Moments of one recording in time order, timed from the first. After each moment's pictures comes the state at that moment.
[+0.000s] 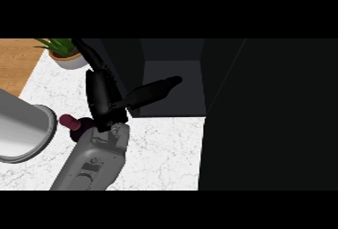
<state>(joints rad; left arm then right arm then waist) -0.56 0.04 -0.32 -1.64 -0.50 0.87 0.68 0.23 -0.15 0.26 -2.44 -0.17 0.15 0.26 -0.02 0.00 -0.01</state>
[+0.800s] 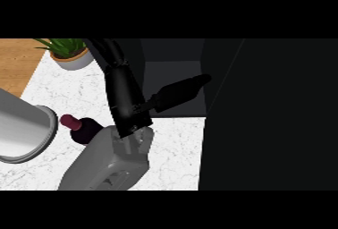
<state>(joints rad) -0.70 0.01 -0.44 -1.65 -0.74 0.92 0.98 0.20 -0.15 0.30 -2.49 -0.14 0.09 0.37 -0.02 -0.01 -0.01</state>
